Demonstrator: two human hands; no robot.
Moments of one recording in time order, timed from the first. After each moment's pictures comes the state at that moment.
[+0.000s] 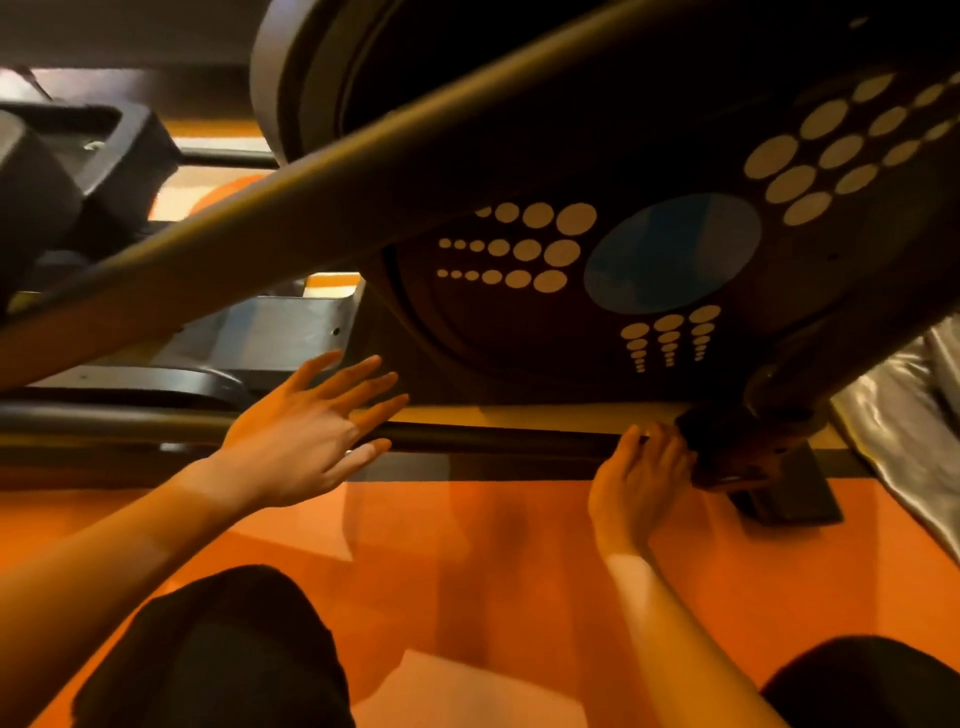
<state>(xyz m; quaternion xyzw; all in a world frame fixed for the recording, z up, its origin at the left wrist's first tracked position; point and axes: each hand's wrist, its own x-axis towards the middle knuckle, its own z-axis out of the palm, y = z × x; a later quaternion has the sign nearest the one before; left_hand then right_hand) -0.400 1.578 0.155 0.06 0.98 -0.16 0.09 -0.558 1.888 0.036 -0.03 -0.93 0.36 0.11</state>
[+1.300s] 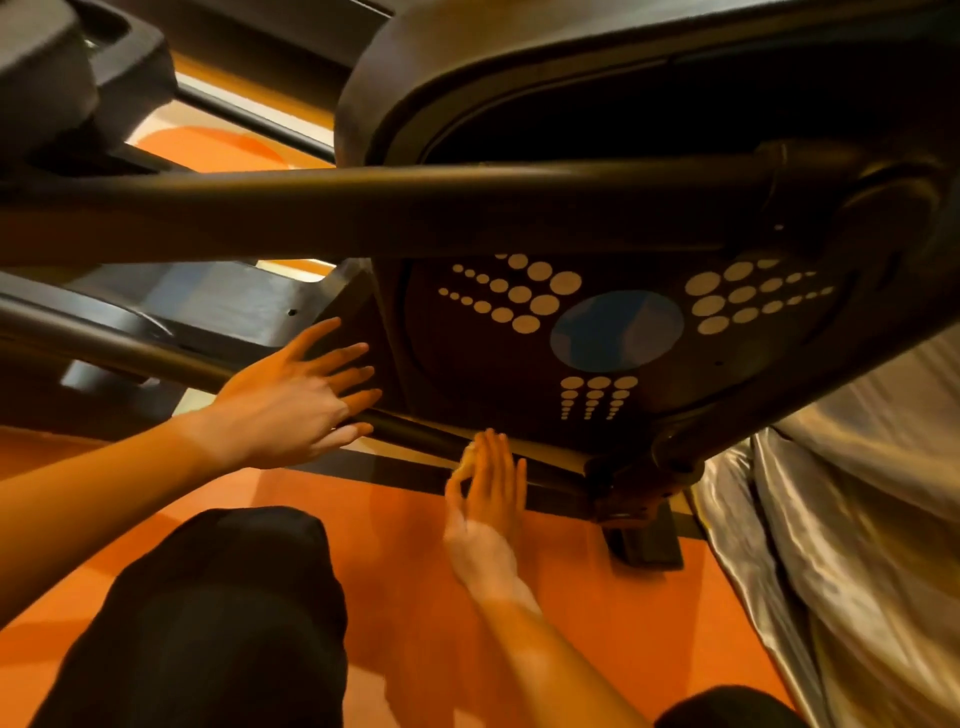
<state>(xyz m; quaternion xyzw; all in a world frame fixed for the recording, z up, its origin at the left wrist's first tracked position) -0.398 1.586 0.148 0.07 0.97 -0.22 0.06 -0.487 1.859 0.064 0.31 -0.93 0.20 0.00</state>
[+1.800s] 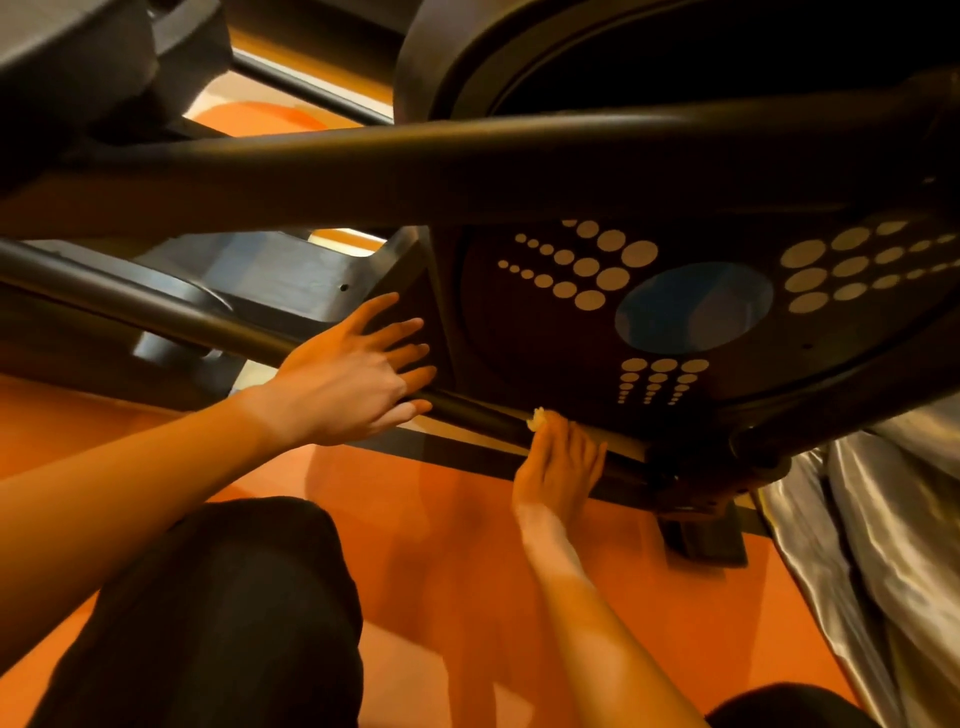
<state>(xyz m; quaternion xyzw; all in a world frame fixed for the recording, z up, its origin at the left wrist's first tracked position) -0.396 1.582 0.138 0.08 0.98 -0.19 -0.01 -0.508 1.833 0.057 0.15 -0.94 0.30 0.08</state>
